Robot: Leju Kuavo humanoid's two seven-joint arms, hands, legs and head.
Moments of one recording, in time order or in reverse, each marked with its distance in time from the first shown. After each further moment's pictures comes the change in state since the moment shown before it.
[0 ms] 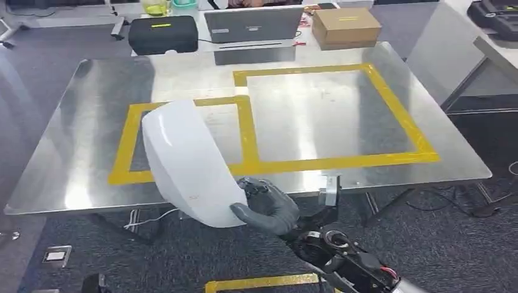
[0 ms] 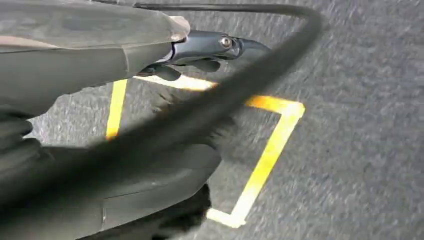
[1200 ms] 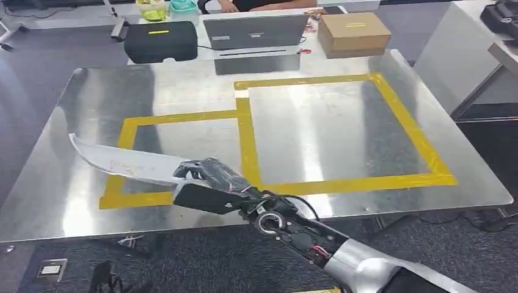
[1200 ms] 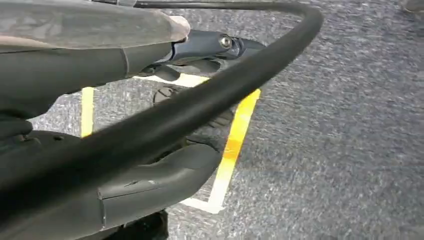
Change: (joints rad) left arm -0.056 -0.018 -0.035 -0.001 -0.053 0.009 0.026; right arm -0.313 0.237 0.192 0.439 0.813 -0.636 0.224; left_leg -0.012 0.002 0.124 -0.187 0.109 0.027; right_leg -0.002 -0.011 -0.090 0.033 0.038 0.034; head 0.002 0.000
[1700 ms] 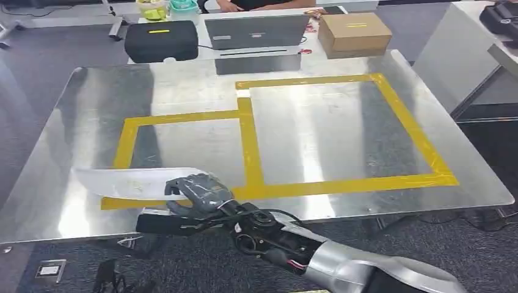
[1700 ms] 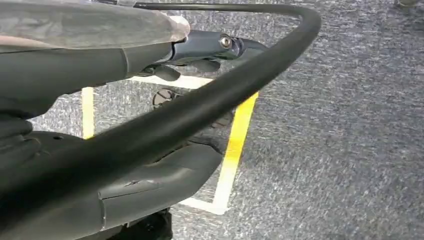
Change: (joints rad) left arm -0.008 -0.008 -0.021 0.000 -0.018 0.007 0.000; right arm -0.053 0.060 0.267 0.135 0.157 -0.163 0.222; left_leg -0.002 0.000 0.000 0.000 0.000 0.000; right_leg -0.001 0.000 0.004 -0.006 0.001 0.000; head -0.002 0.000
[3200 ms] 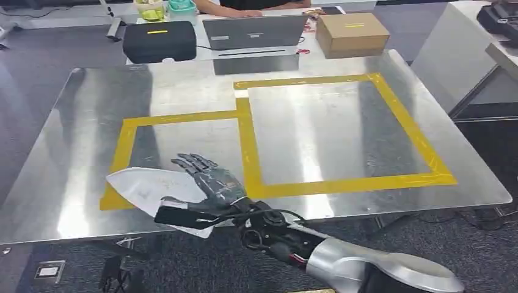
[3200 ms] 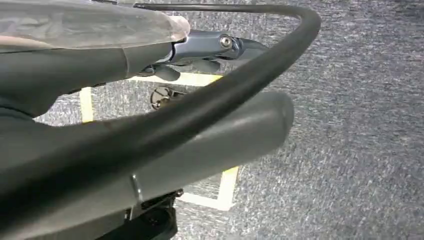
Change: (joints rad) left arm -0.019 -0.010 -0.033 0.000 -0.008 -0.007 0.006; right arm -0.027 0.005 0.041 0.123 -0.259 -0.176 -0.199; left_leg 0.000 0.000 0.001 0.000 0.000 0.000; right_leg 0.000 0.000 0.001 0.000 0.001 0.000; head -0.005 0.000
